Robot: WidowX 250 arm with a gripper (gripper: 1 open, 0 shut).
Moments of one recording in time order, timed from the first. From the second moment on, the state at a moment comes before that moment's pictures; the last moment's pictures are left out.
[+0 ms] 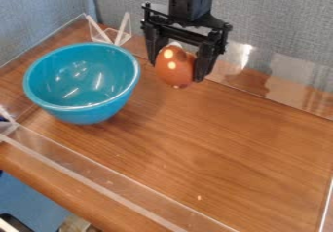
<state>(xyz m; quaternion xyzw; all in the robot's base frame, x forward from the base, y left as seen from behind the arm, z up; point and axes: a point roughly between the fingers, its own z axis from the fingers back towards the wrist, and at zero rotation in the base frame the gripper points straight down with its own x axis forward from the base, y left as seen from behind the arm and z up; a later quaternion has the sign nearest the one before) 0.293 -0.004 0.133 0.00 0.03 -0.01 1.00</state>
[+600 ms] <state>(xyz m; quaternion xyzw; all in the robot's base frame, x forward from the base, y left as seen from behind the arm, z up) 0.340 0.037 0.084 0.00 0.08 0.04 1.00</state>
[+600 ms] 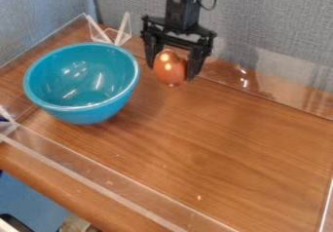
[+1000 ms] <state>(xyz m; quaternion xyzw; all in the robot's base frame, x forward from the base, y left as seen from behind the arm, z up) 0.368 0.046 0.064 0.00 0.08 0.06 1.00</state>
